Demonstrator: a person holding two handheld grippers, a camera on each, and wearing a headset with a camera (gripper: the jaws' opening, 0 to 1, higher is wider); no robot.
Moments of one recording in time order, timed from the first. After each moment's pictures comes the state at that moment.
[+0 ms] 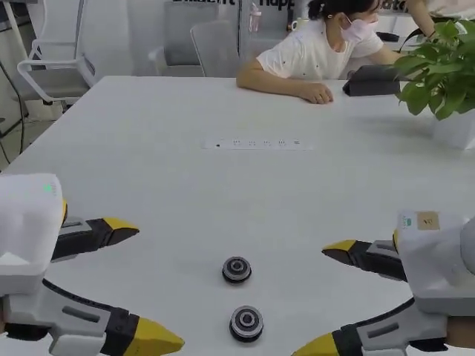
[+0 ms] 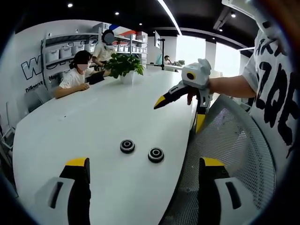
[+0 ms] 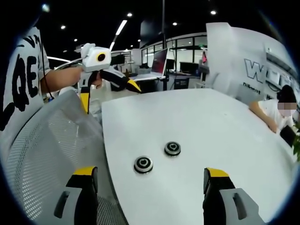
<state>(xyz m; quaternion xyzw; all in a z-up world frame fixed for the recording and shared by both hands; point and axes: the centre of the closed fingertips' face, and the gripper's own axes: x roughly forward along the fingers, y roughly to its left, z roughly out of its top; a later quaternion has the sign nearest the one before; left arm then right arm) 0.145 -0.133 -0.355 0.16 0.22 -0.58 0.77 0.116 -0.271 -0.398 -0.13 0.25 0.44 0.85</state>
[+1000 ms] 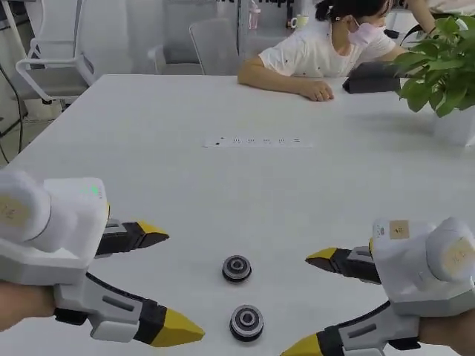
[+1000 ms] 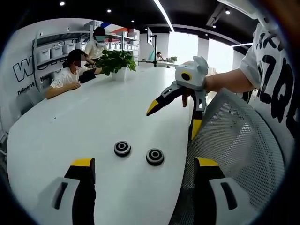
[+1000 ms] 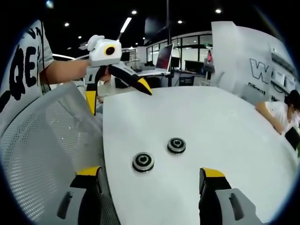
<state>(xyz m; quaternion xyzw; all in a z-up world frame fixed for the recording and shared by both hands) 0.151 -0.160 -0.376 0.18 0.23 -0.61 0.74 0.123 -0.262 -0.423 -0.13 0.26 0.46 0.84</state>
